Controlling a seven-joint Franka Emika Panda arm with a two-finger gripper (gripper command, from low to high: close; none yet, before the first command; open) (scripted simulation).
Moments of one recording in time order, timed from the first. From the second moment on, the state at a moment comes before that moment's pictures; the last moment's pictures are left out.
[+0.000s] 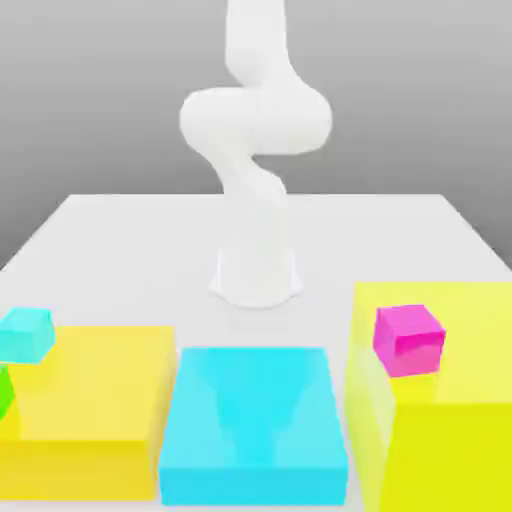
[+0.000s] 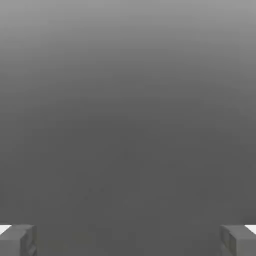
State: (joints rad) arm 0.01 -0.72 -0.09 -2.34 0.02 2.35 0.71
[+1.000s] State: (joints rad) arm -0.21 0.04 -0.74 -2.73 0.10 2.83 -0.07
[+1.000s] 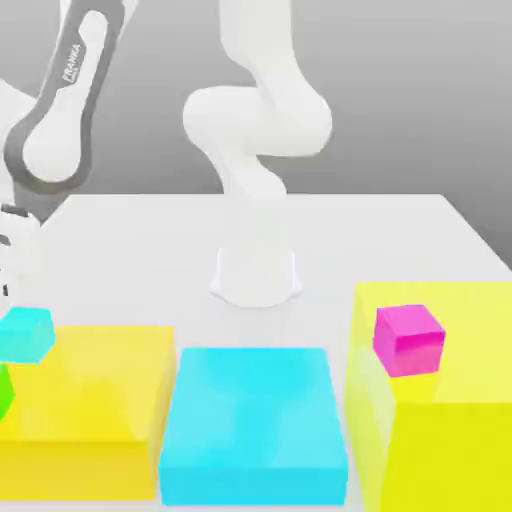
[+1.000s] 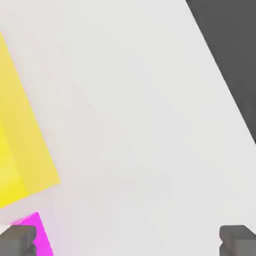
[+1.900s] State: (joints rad) arm -0.50 0.30 -0.27 -2.74 0.61 3.01 -0.56
